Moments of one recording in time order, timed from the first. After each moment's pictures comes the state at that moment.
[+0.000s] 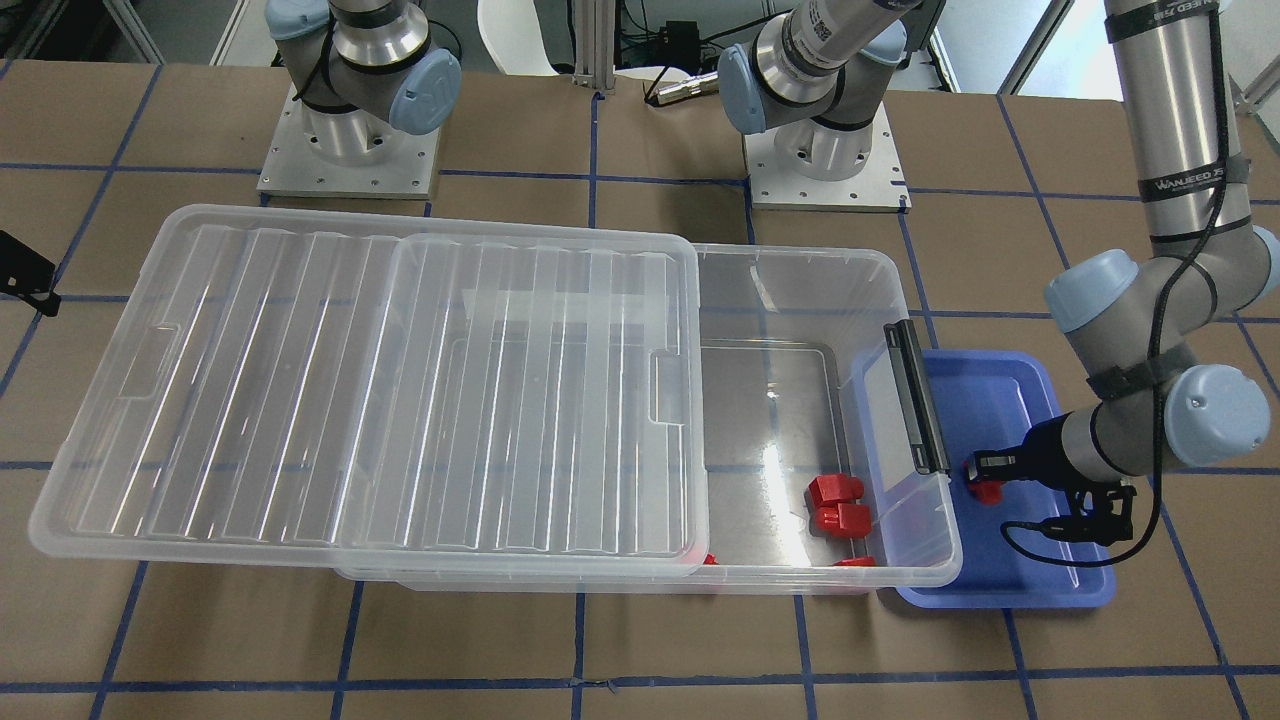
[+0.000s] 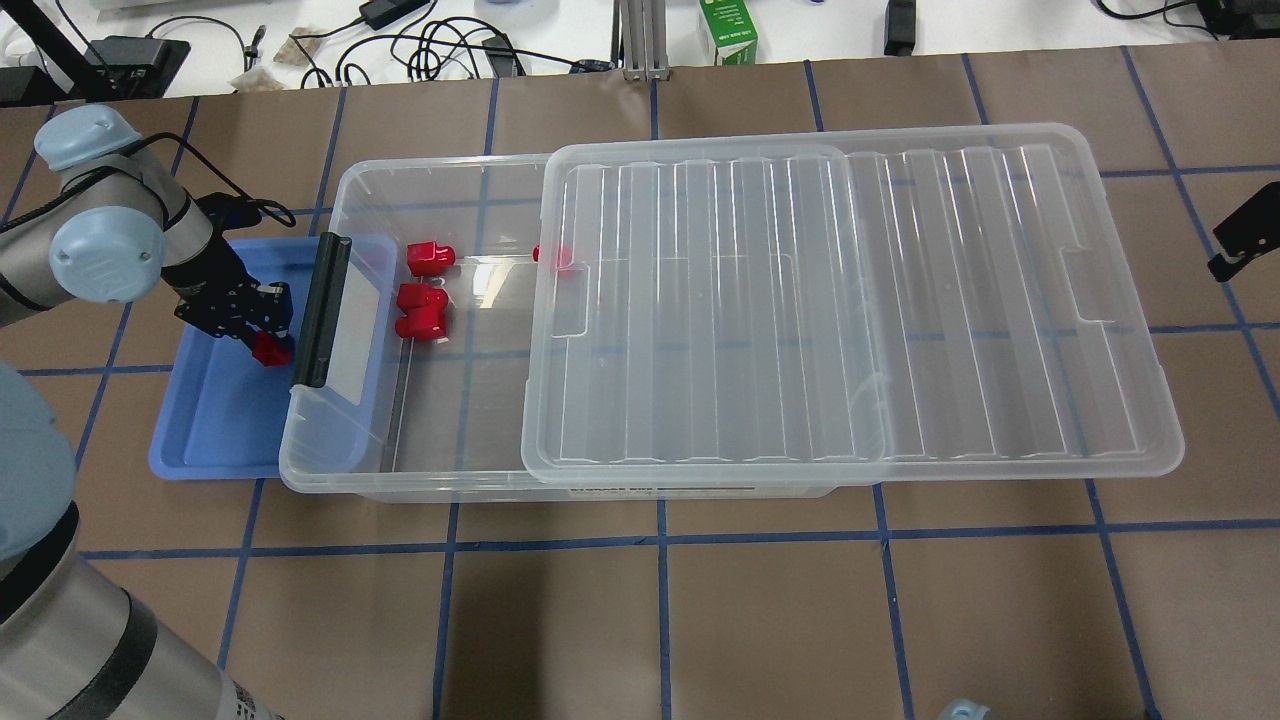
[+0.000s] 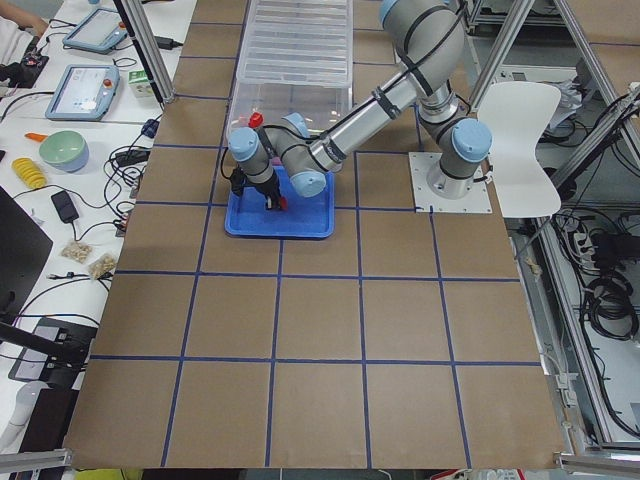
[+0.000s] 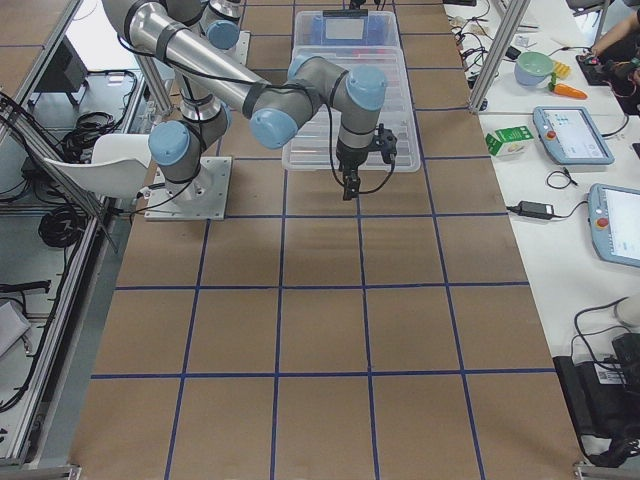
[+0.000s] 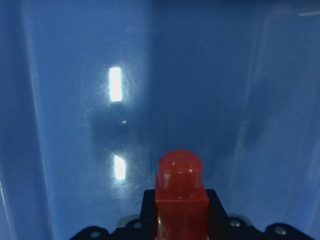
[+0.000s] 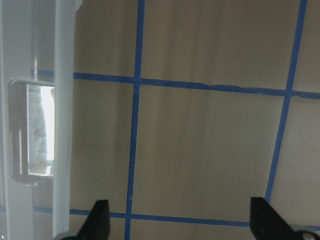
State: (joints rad) left arm -1.15 -2.09 -1.68 -1.16 1.58 0.37; right arm 1.00 -1.47 1.71 -1.75 -1.60 -0.62
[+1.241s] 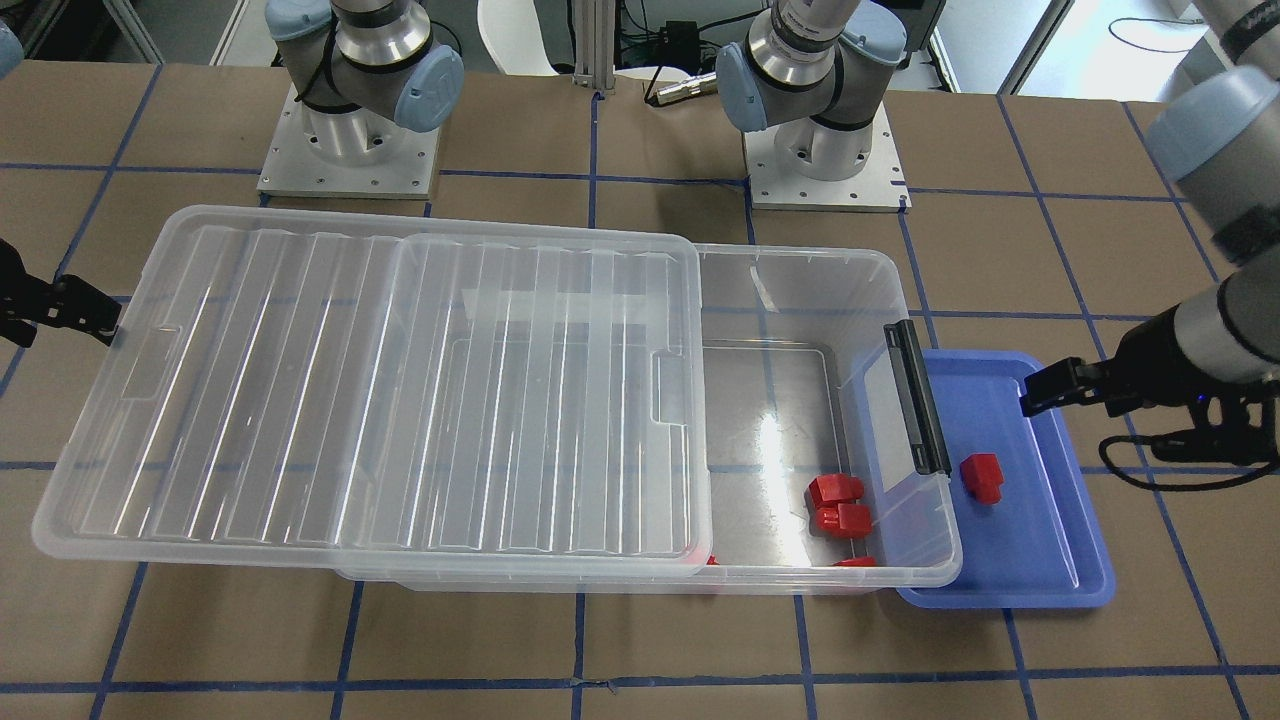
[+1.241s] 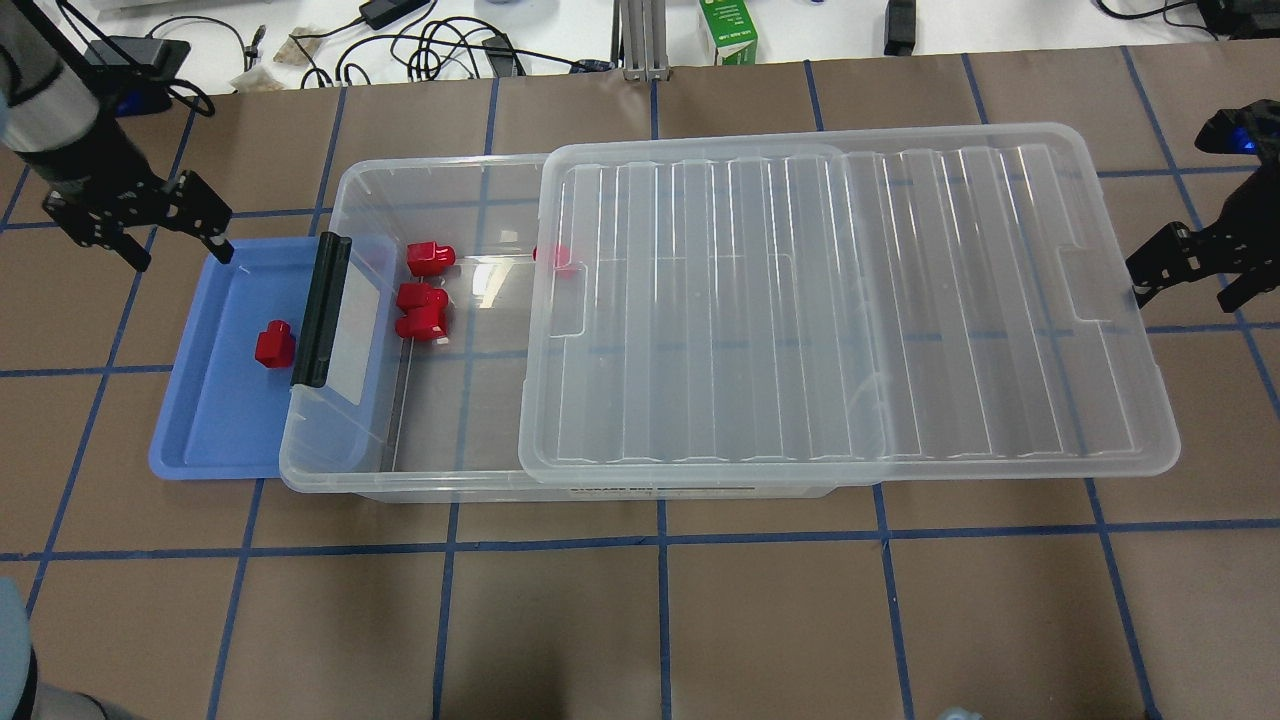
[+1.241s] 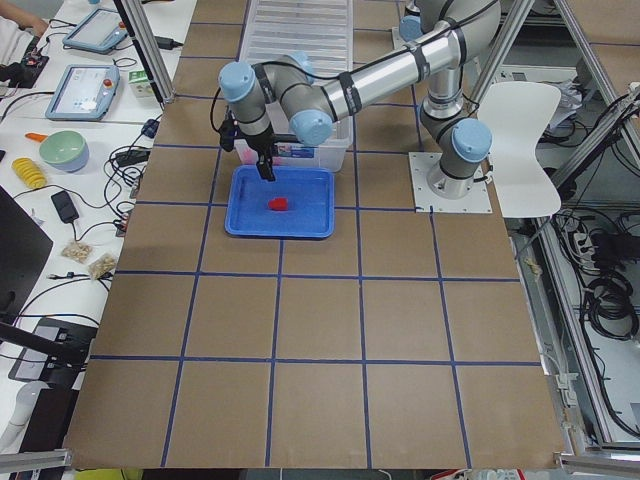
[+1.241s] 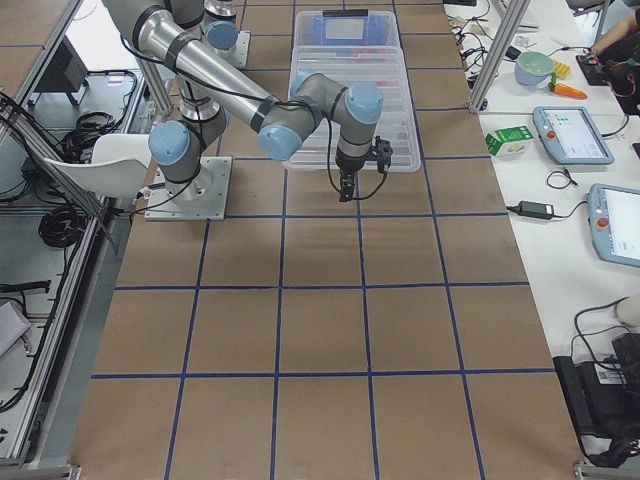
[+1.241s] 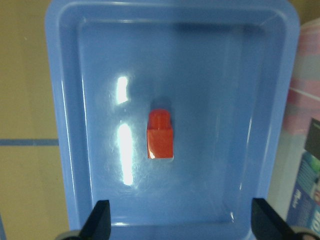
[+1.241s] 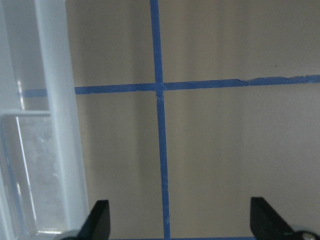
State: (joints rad) left arm -1.19 -1.84 -1.45 -1.57 1.58 0.36; right arm 1.05 -1.46 1.80 -1.83 -1.56 -0.48
